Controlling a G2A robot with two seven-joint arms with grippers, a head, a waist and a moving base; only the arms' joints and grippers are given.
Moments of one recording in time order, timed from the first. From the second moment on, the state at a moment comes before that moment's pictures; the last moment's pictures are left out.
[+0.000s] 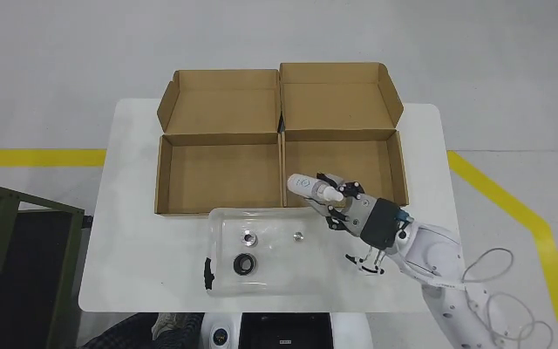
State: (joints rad) left arm -0.01 -0.37 -0.75 -1.25 2.03 -0.40 0.22; right arm -1.41 -1.08 1.27 -1.96 -1.34 -0.63 -0.24
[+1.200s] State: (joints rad) left arm -0.01 -0.37 -0.75 -1.25 2.03 -0.40 0.22; right arm -0.91 -1.13 1.06 -1.47 -1.22 -0.72 0.17
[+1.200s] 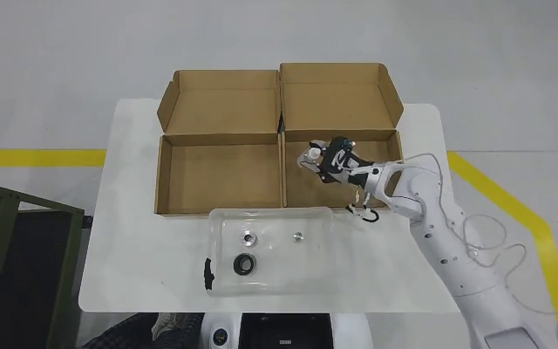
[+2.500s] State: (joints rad) left arm -0.01 -0.37 -0.75 -1.25 2.03 -0.40 0.22; right arm -0.97 -1.12 1.14 -1.70 -1.24 -0.74 0.28
